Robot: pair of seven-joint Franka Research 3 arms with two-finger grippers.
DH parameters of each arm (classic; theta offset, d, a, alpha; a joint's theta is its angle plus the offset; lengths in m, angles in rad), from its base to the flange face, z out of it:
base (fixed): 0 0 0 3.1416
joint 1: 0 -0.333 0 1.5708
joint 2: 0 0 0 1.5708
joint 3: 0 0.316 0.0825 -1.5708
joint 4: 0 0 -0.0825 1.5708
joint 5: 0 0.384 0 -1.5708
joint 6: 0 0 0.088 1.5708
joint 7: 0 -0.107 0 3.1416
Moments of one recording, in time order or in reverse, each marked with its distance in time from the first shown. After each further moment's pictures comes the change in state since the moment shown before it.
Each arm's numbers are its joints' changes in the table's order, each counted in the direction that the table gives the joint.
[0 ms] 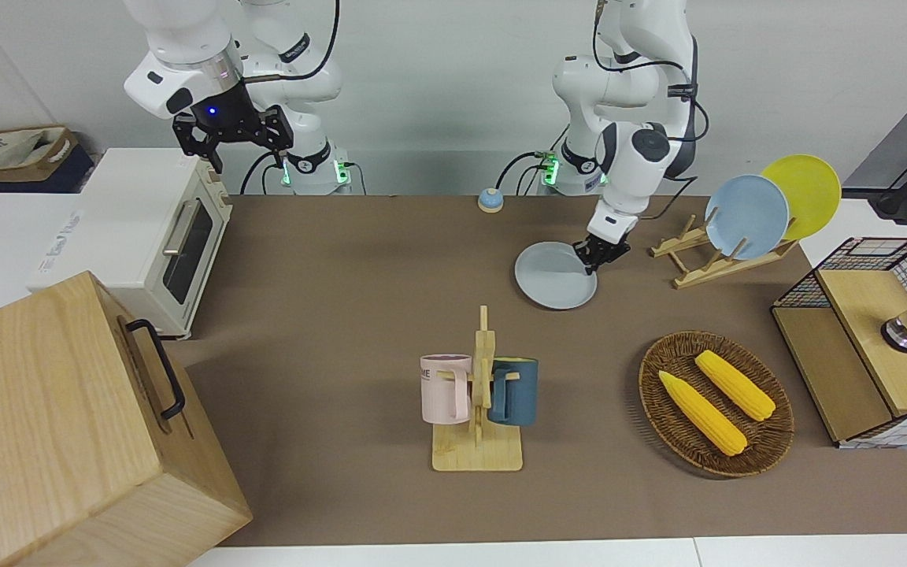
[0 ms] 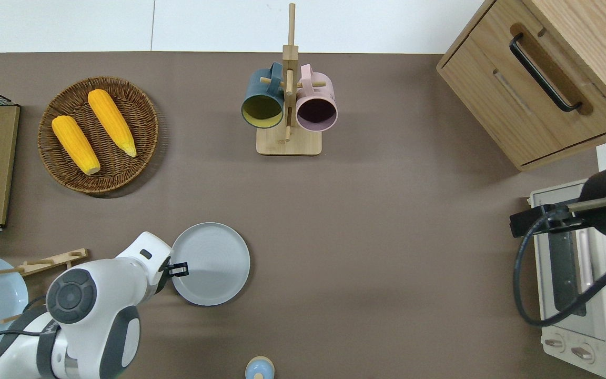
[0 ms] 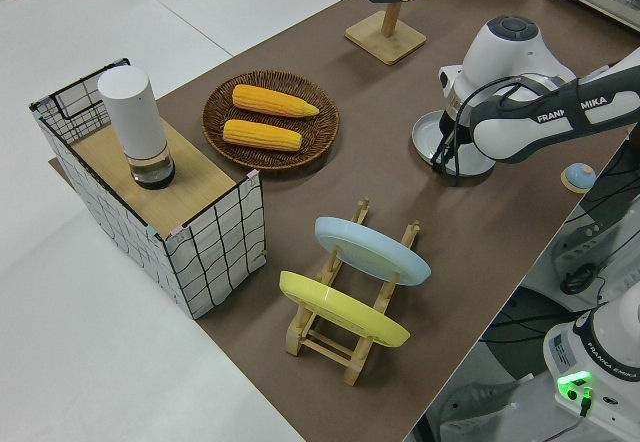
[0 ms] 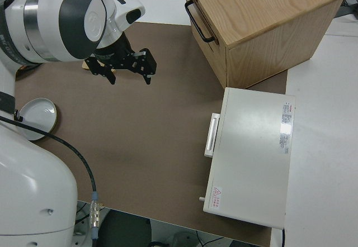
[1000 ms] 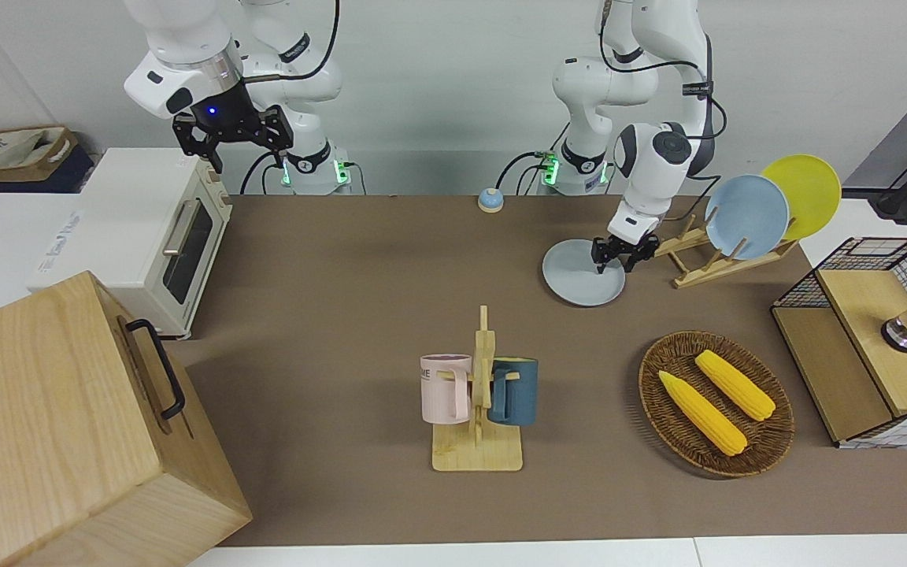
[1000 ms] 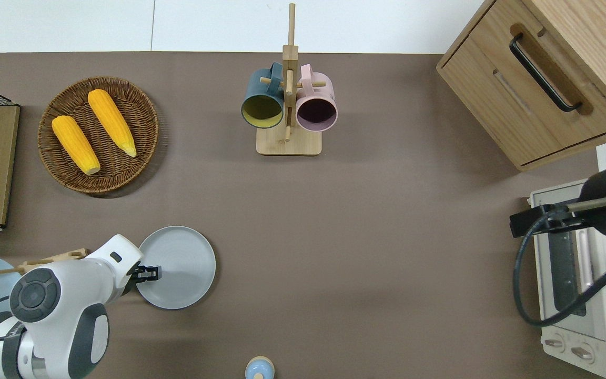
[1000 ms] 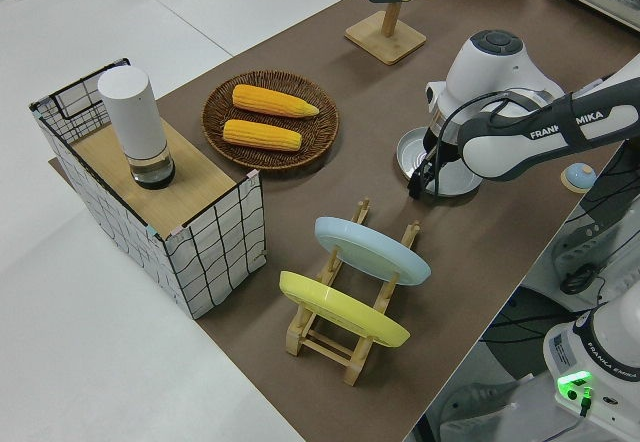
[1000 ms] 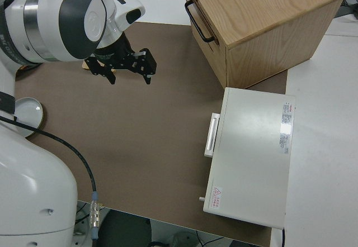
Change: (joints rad) left arm -0.158 -0.007 -0.003 0.021 0.078 0.011 -0.185; right arm 0.000 0.000 0.000 0.000 0.000 0.000 0.000
